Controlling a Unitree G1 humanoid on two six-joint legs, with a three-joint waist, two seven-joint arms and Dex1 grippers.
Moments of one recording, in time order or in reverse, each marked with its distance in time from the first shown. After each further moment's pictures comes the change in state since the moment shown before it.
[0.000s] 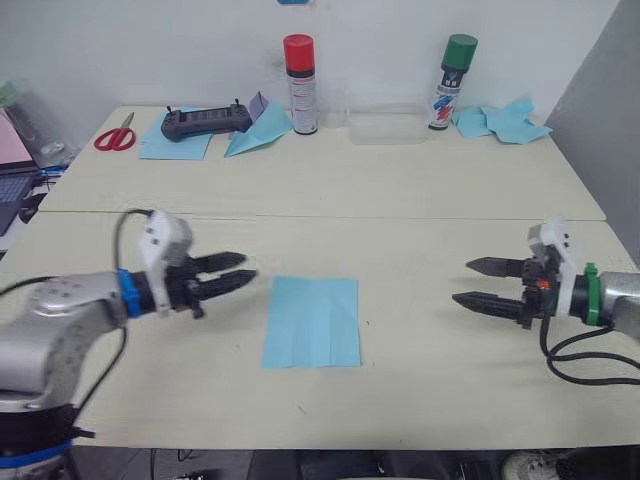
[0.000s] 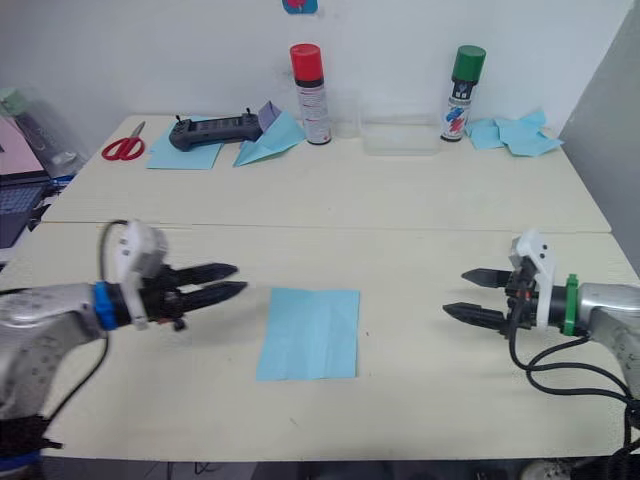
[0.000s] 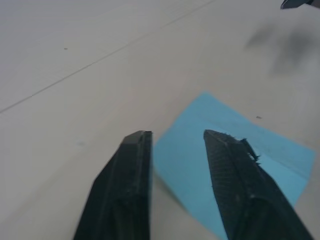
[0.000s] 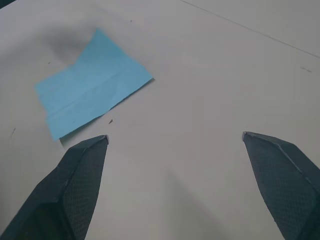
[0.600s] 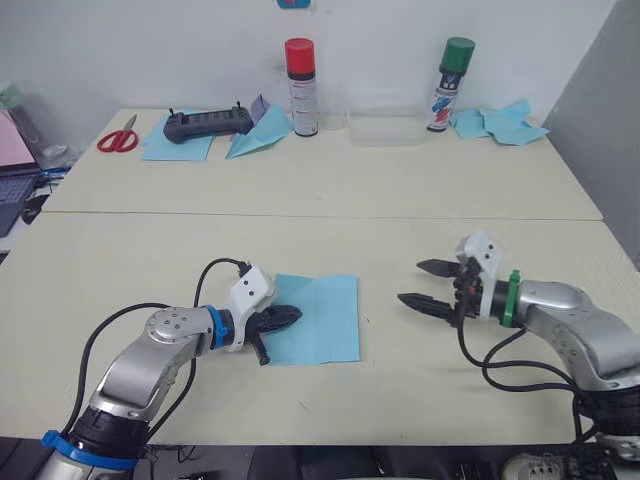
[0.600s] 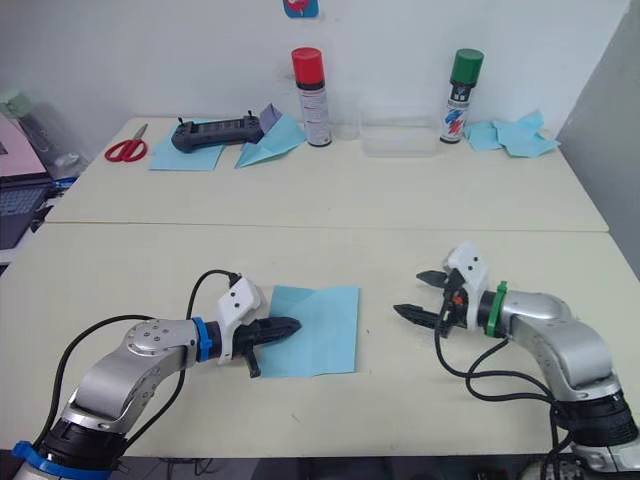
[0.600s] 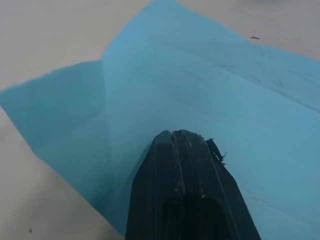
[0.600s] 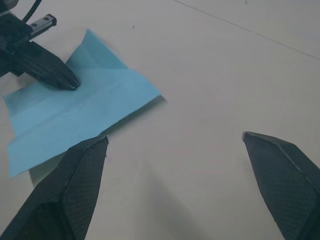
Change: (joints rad) left arm 0.017 -0.061 -0.335 0.131 0.289 -0.225 0.041; right arm -0.088 0.237 0.220 0.008 -0.182 -0.095 -0.194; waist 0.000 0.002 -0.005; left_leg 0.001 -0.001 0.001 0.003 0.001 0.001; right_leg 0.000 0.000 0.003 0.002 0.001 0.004
